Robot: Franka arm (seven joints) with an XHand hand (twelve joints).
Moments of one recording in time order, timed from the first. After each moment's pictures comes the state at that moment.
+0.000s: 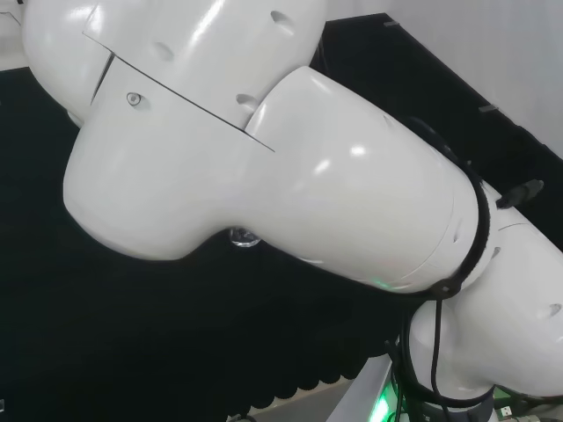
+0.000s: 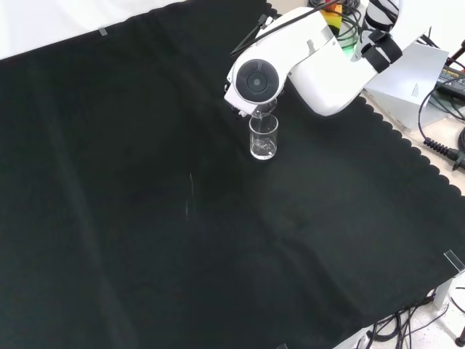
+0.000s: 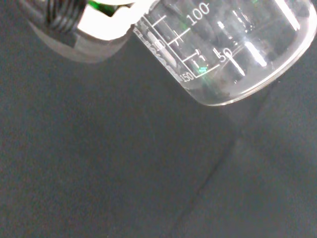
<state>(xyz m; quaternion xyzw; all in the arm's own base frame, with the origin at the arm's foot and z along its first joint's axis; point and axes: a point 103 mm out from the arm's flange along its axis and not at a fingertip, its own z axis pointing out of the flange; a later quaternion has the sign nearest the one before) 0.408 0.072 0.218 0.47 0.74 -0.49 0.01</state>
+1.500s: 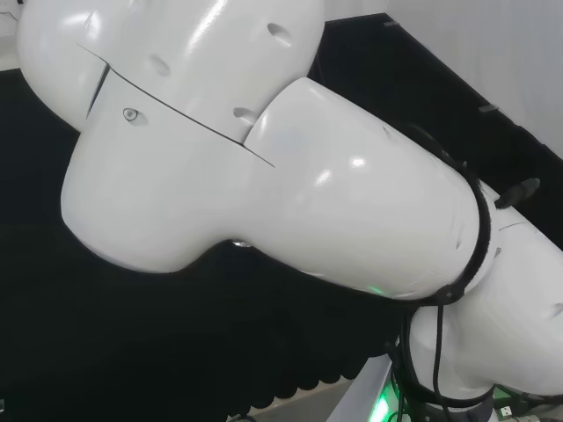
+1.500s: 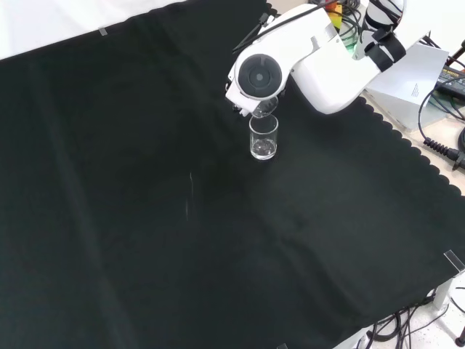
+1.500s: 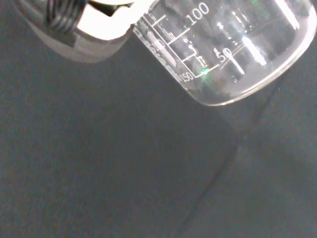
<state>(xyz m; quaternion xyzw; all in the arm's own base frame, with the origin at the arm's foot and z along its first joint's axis) 0.407 0.074 0.223 0.47 0.75 -0.47 0.01</state>
